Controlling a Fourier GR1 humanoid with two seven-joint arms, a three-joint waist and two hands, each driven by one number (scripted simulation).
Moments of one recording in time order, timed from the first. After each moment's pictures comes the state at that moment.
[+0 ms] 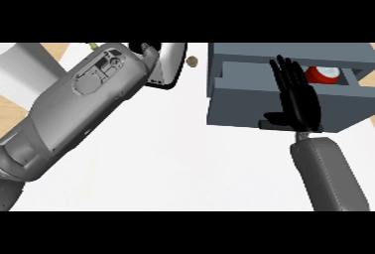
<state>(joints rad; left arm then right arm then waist) -1.25 0.33 -0.64 -0.91 0.58 0.80 0.20 -0.47 -0.18 -0.02 -1.10 1.18 -0.44 -0.11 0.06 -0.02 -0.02</state>
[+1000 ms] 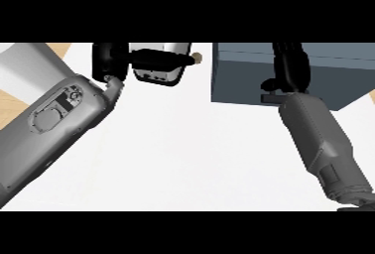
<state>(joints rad) -1.00 0.49 -0.63 -1.22 0.53 0.79 0.26 -0.91 -0.20 -0.19 -0.47 1.22 -0.71 -0.10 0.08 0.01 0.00</state>
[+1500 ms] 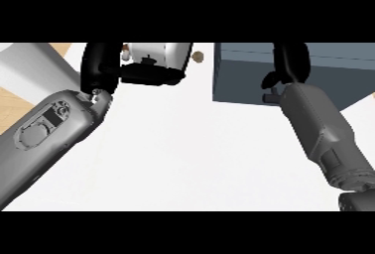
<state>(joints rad) -0.90 0.53 -0.62 -1.32 0.51 0.77 0.26 -1.04 -0.22 -0.23 -0.30 1.23 -0.73 -0.10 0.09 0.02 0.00</state>
